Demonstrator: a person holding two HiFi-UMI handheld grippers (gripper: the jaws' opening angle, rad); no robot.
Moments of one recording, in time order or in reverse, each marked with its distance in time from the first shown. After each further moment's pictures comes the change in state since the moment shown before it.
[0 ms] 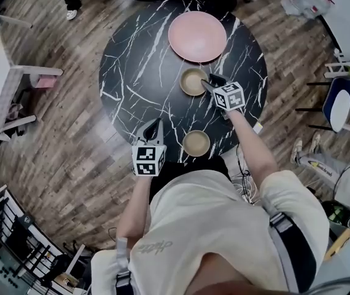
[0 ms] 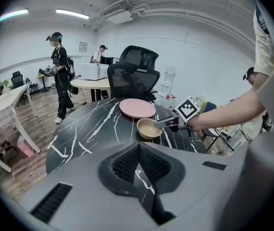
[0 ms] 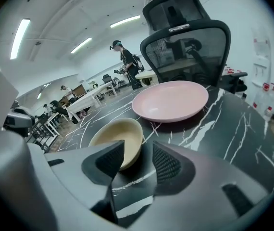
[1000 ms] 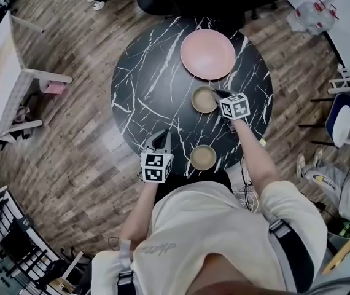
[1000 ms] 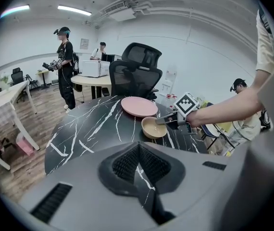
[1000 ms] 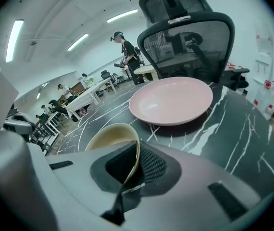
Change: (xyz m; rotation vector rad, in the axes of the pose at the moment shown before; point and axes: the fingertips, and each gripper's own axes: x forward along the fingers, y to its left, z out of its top) left arm 0.009 0.012 -0.004 -0.021 0.024 -0.005; right arm 0.014 -0.007 0.010 0.031 0.061 0.004
